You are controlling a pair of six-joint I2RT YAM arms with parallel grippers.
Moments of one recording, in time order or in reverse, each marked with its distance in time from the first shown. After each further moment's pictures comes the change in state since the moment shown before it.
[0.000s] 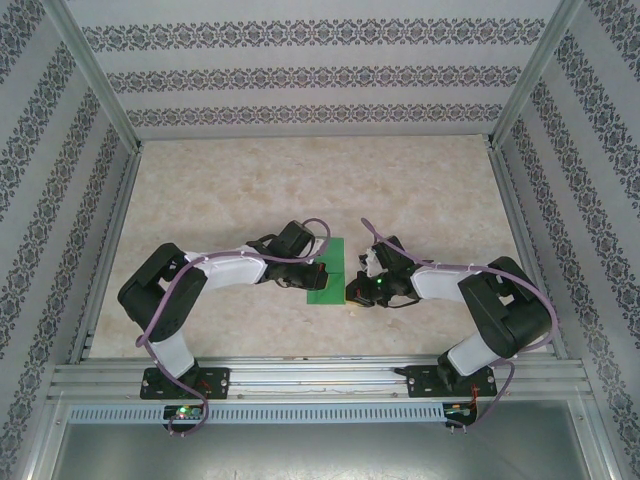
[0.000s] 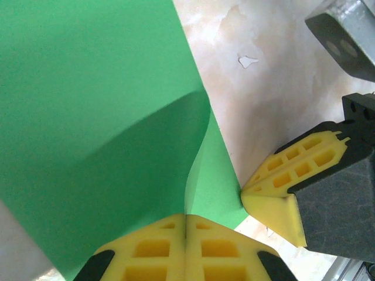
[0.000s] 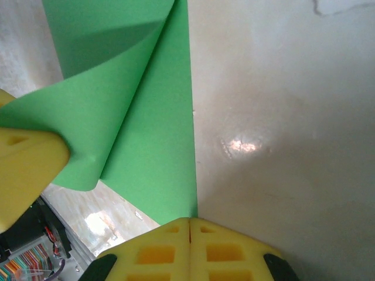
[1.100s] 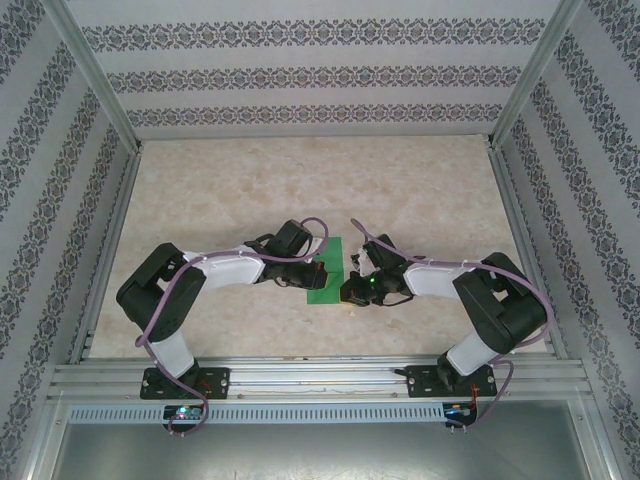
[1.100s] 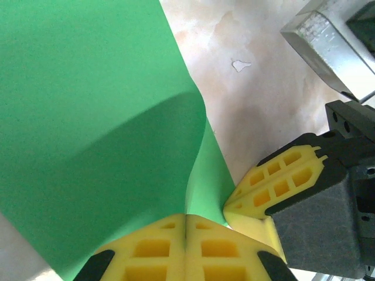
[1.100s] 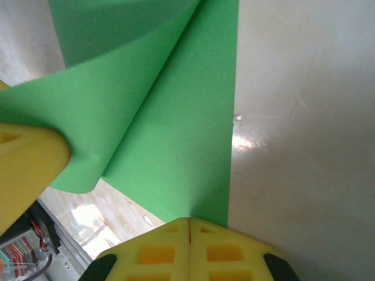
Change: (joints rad) left arm 0.017 -0.006 -0.013 0.024 0.030 0.007; right arm 0.046 0.034 0.064 -0.060 0.029 -0.033
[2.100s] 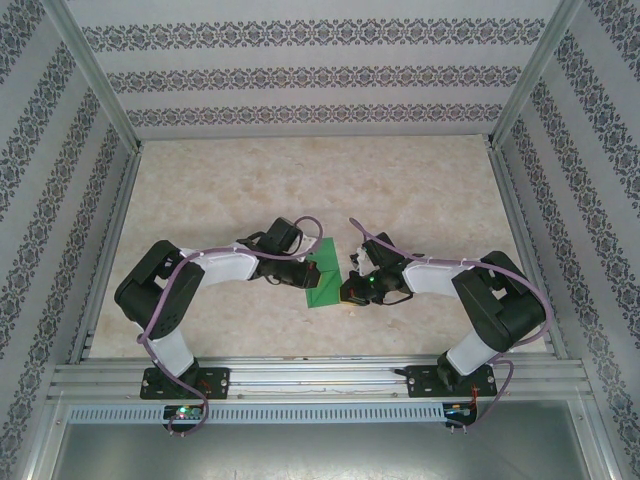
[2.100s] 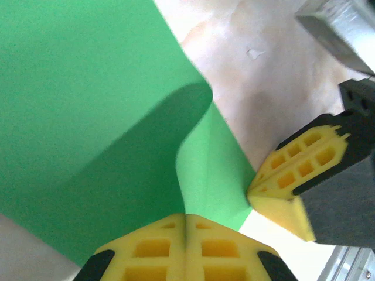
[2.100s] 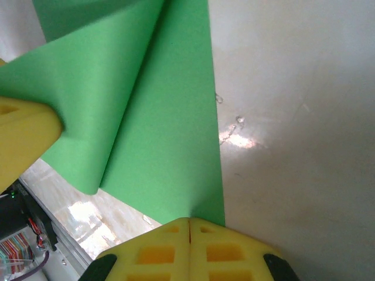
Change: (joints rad) left arm 0.066 0.005 -0.035 0.001 0.079 0.120; right arm 0.000 0.012 0.019 -0.027 -0.005 -0.022
